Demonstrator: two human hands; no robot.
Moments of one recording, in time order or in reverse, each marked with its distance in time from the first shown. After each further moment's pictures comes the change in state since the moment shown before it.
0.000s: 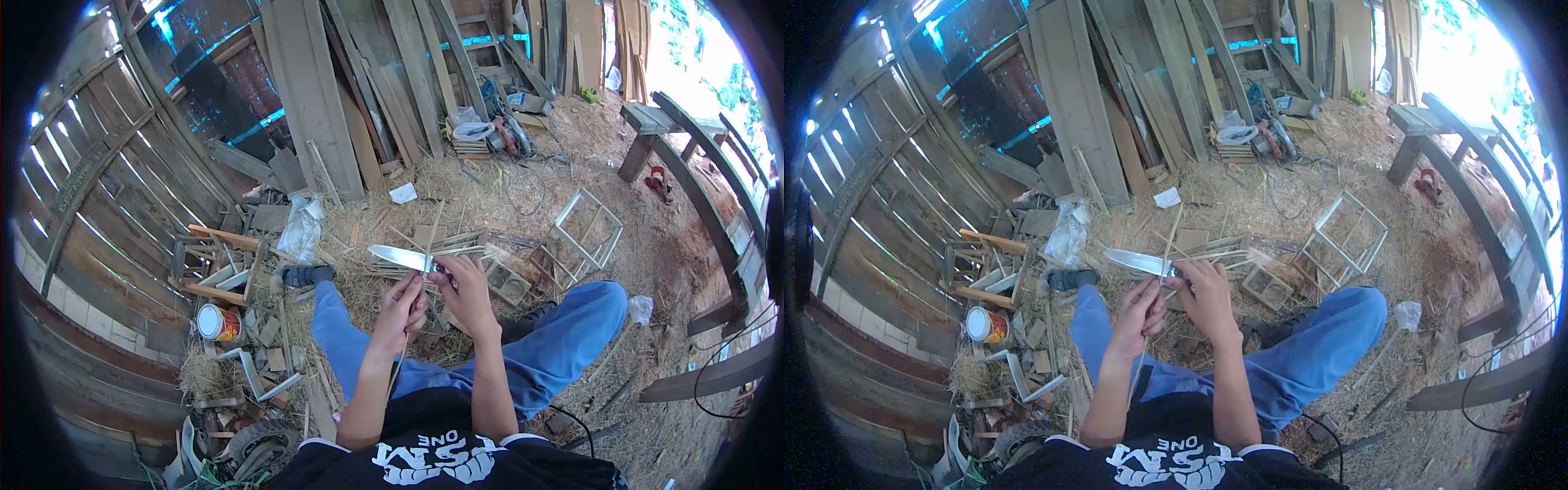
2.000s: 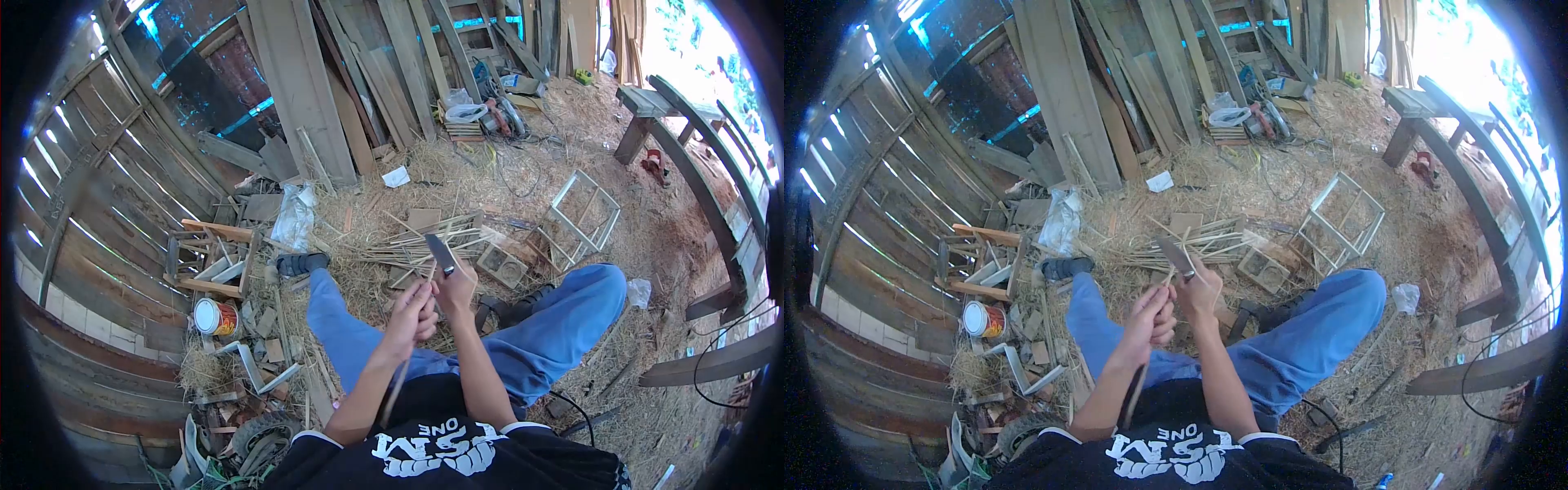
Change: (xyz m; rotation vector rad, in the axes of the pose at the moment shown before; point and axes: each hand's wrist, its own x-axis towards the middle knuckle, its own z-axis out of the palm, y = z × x) left_hand -0.018 -0.027 0.007 0.048 -0.073 -0.105; right_hand -0.036 0.050 0.073 -0.027 0.294 0.460
